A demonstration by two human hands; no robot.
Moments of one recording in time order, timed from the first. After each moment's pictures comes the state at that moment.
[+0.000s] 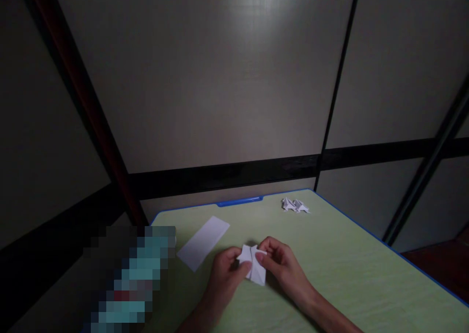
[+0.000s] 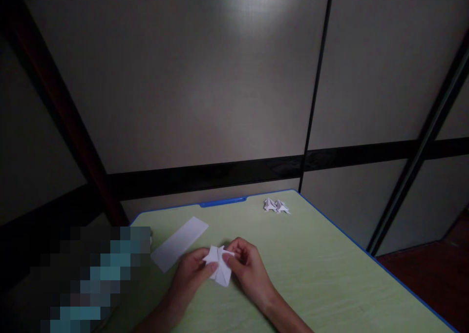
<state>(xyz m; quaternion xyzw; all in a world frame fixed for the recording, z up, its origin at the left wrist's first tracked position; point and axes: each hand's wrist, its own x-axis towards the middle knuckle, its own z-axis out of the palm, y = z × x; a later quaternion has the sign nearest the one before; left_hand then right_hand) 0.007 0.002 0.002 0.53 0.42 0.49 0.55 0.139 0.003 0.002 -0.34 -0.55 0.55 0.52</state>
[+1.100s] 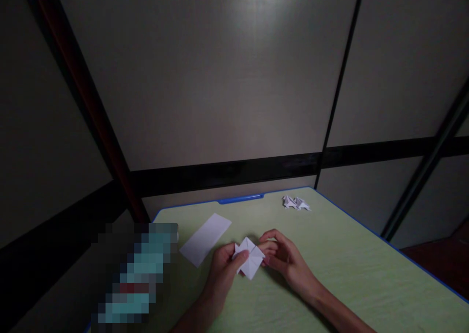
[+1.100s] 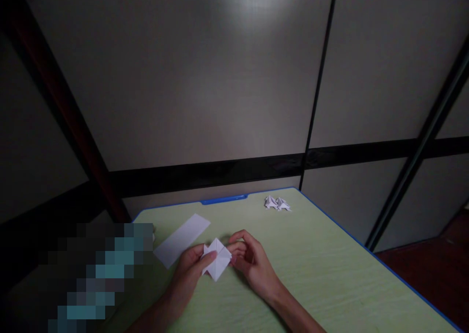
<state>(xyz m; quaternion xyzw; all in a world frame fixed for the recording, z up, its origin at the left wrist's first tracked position) 0.002 0.009 -0.009 0.51 0.43 0.49 0.57 0.145 -0.001 0.011 -0.26 -0.57 0.58 0.52</state>
